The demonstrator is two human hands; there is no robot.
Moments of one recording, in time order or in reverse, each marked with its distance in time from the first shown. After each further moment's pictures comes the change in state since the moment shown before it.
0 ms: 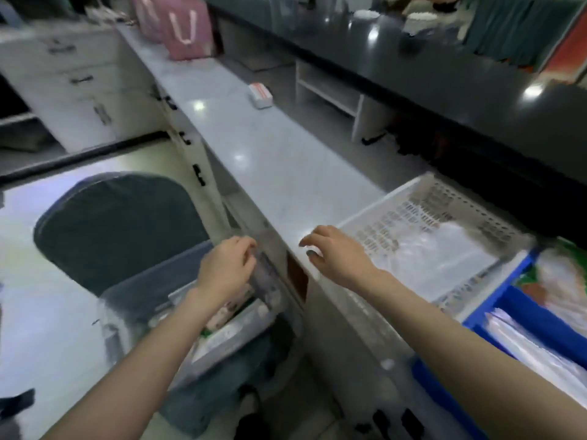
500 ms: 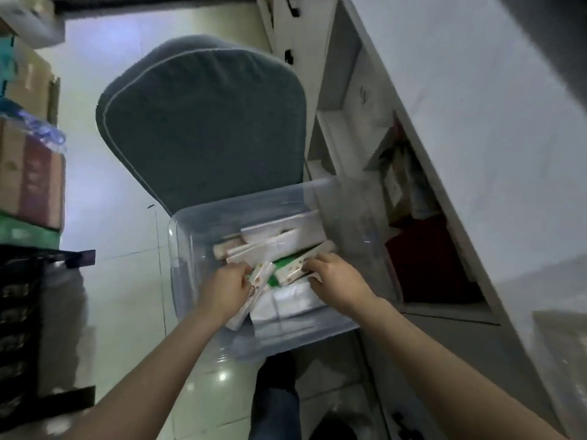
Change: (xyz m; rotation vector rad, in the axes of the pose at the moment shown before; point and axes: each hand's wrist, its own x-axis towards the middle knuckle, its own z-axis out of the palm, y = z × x) left_hand -0.079 -0.290 0.095 -0.094 -0.376 -0.578; right_hand 0.130 -0.101 0.290 0.067 -0.602 -0.027
